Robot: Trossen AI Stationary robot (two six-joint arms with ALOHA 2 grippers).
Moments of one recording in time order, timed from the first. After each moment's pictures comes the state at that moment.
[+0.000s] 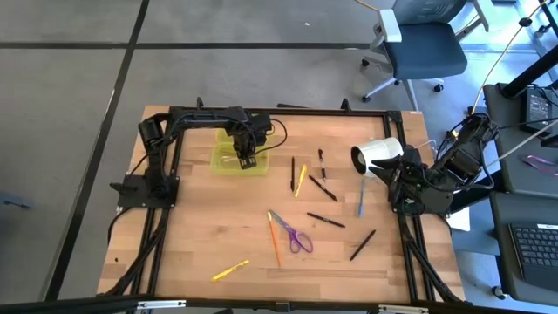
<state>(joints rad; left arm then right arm) 0.49 1.89 1.33 -0.99 0.03 0.14 0.82 0.67 0.88 -1.07 1.09 1.07</state>
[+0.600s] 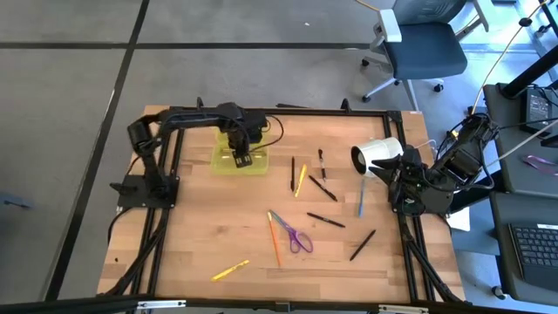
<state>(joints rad) 0.49 1.75 1.33 -1.08 0.04 0.12 0.82 0.67 0.88 -1.08 1.09 1.06</state>
